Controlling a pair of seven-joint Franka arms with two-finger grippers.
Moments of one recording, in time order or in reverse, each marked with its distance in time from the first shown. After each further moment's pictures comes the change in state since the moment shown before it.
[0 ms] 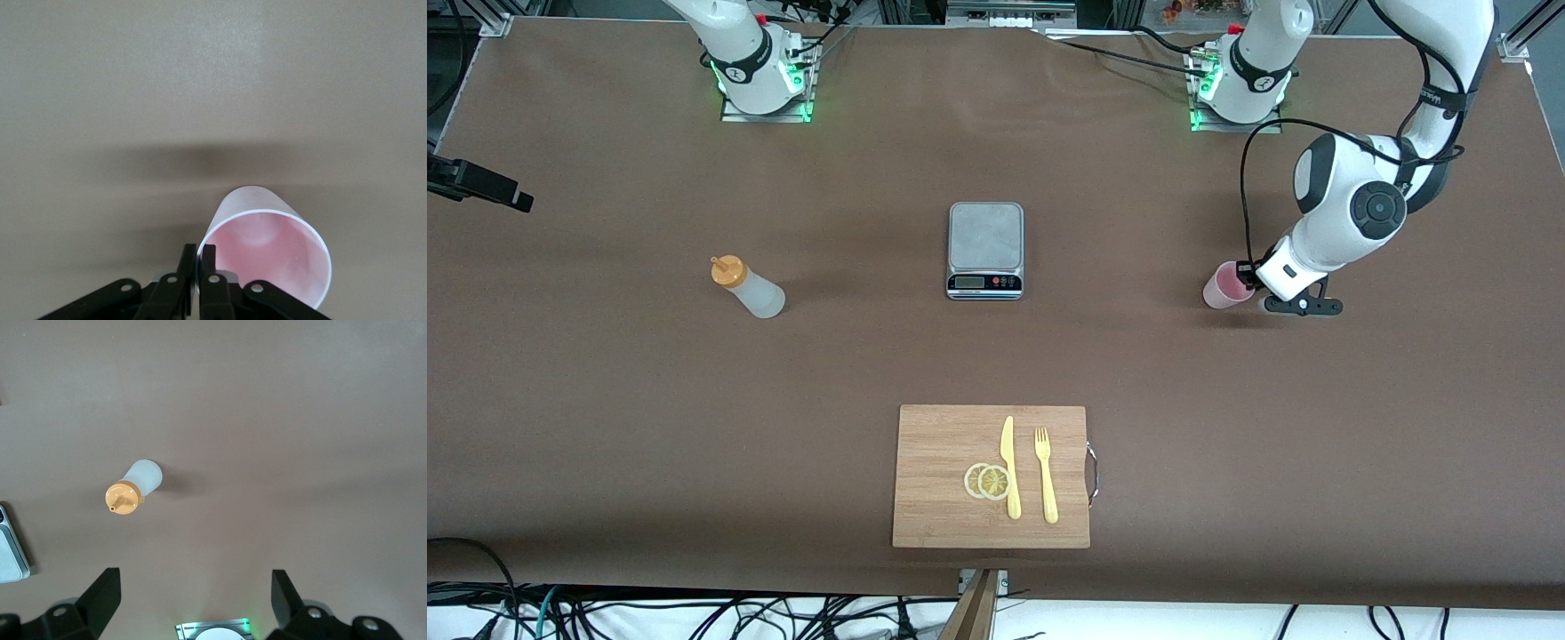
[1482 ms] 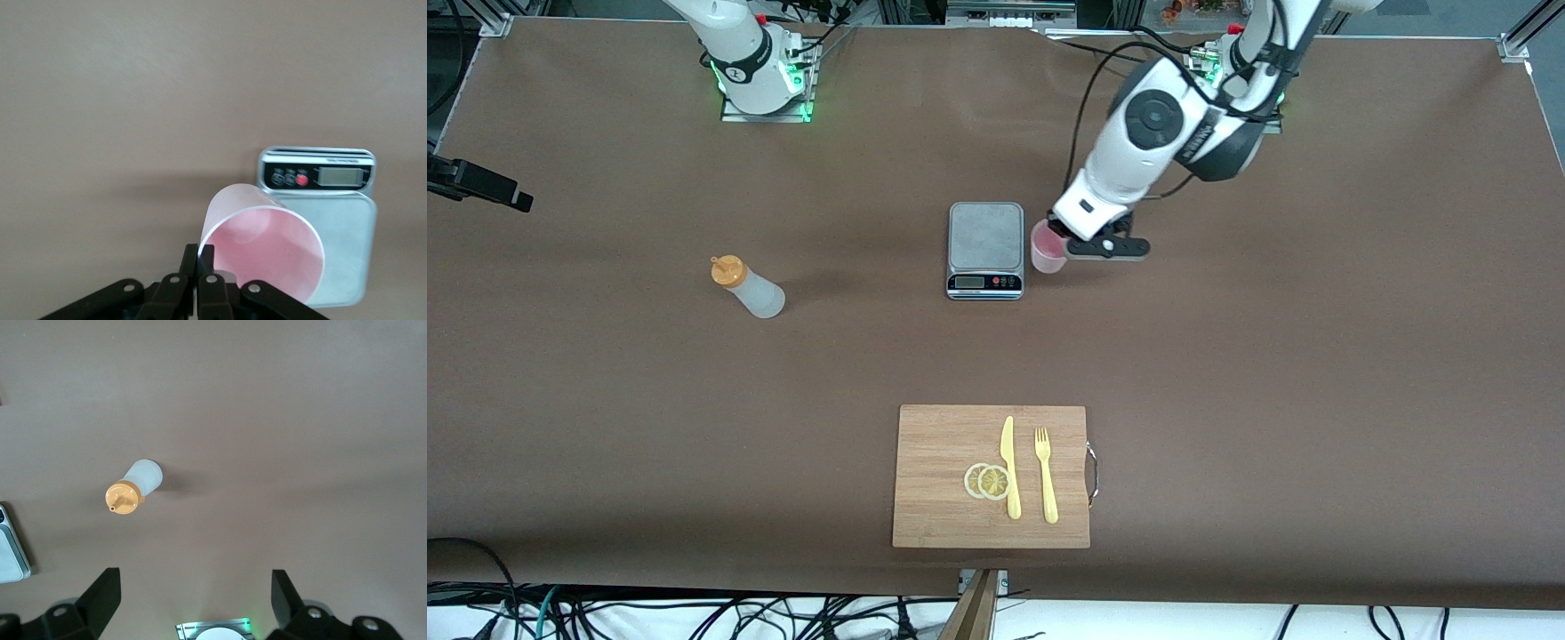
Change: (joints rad) left arm -0.563 0.040 -0.061 0.290 -0.157 -0.097 -0.619; right arm -0.001 0.000 -0.001 0.000 0.002 -0.001 0.000
